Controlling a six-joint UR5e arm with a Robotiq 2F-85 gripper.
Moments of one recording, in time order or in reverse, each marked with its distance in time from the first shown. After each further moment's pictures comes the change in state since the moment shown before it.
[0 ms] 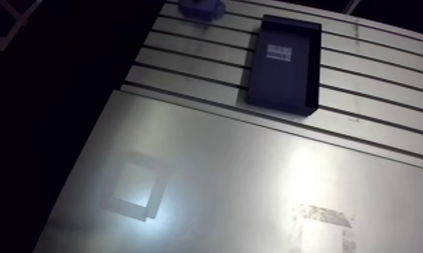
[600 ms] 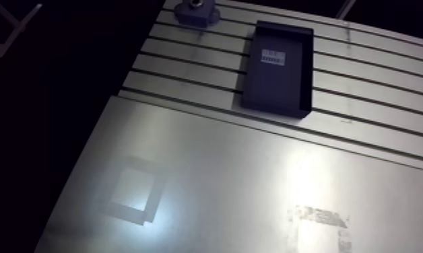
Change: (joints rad) arm -0.015 -0.017 0.014 -0.070 -0.012 0.243
